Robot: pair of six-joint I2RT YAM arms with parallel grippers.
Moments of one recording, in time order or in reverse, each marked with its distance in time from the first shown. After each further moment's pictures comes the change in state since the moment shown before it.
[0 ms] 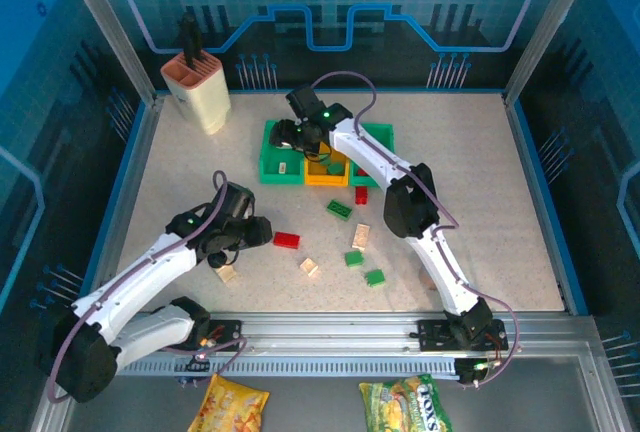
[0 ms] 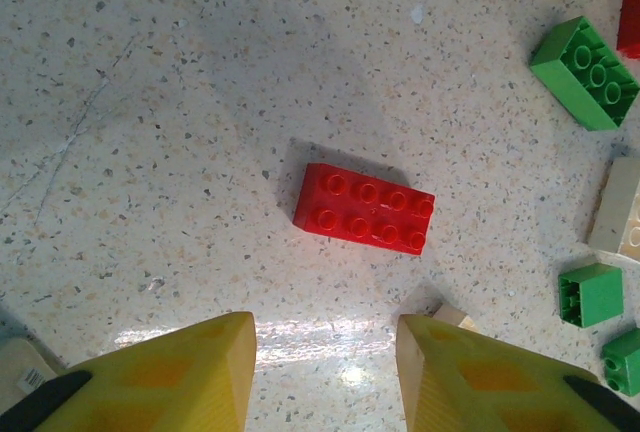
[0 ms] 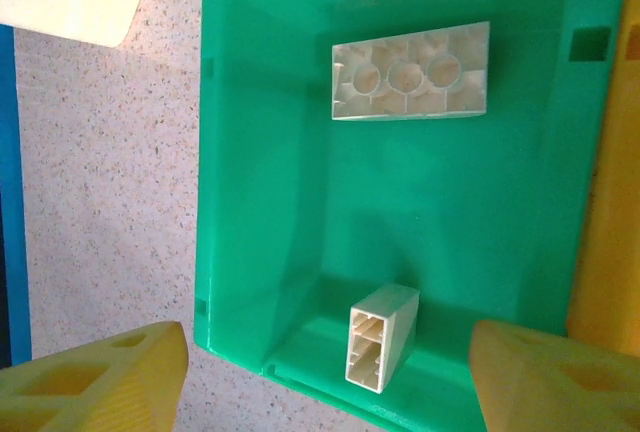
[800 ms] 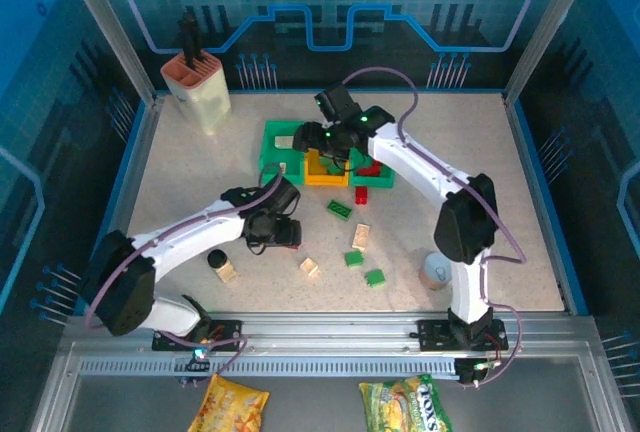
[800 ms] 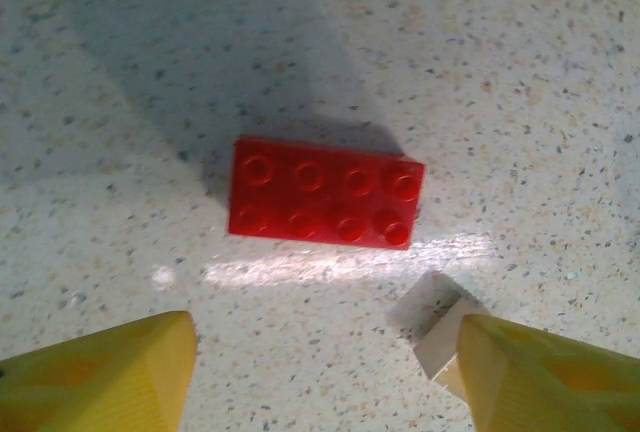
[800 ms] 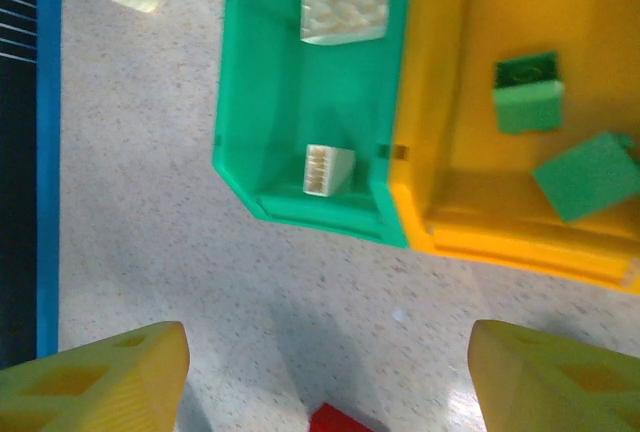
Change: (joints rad) left arm -0.182 0.423 0.233 -0.087 -0.061 0.017; right arm -0.021 -0.547 -0.601 0.069 0.035 -0.034
